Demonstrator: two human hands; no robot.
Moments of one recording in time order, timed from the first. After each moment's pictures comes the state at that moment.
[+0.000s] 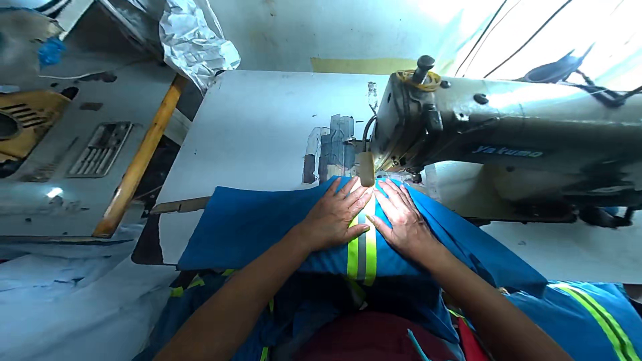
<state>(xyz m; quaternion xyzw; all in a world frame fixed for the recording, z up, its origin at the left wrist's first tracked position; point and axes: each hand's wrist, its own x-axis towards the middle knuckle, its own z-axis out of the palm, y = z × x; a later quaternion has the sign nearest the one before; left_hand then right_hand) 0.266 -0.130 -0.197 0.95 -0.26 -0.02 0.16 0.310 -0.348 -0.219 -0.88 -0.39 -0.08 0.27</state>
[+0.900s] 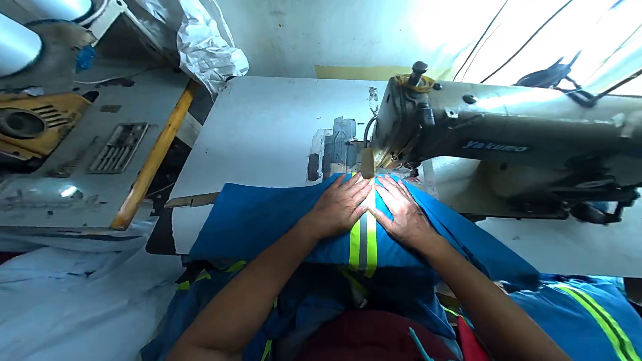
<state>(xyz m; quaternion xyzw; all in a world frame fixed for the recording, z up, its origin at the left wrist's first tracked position) 0.274 -0.134 -0.196 0.95 -0.25 0.02 0.17 0.317 -0.350 -0.221 -0.87 -0.40 -0.08 0.28</state>
